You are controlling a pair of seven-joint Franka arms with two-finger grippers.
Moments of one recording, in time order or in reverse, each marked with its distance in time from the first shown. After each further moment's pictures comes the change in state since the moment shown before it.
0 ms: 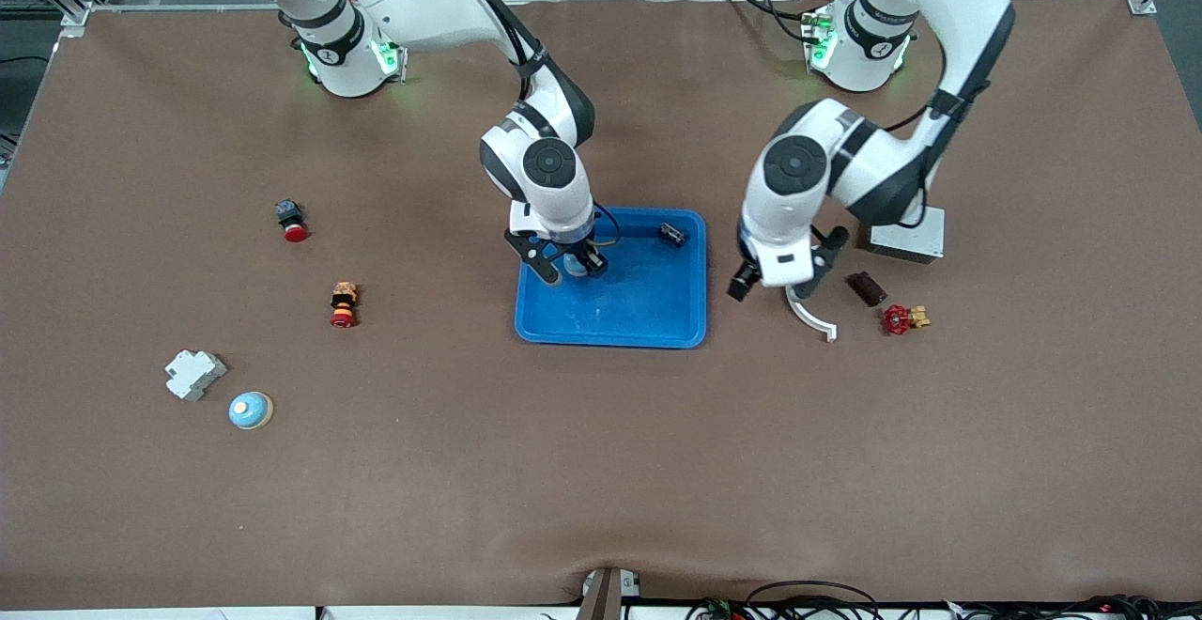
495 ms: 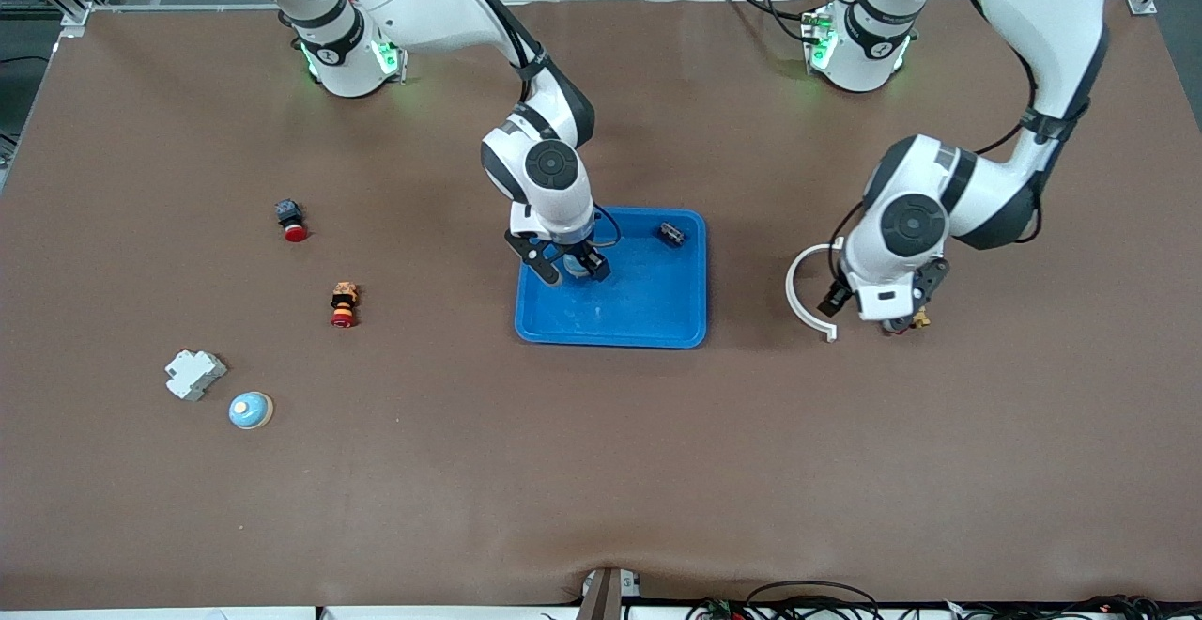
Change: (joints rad) left arm 0.238 0.016 0.005 -0.031 0.005 -0.045 0.281; right arm 0.001 0.007 0.000 0.001 -0.015 -0.001 0.002
